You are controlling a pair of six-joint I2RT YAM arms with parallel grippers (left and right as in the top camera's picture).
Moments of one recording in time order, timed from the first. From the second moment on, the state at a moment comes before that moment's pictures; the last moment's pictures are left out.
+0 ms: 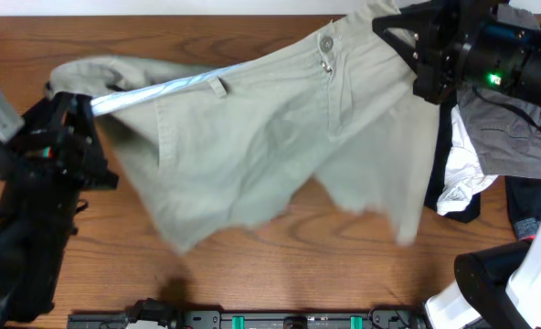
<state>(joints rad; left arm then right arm) -0.11 0.89 1.69 -0.79 0.00 -0.37 0.23 1.78 2.82 -1.49 -0.57 -0.11</state>
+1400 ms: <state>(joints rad) -0.04 1.80 1.70 -0.86 -0.27 -0.33 0.23 2.61 2.64 -0.98 -0.32 0.01</state>
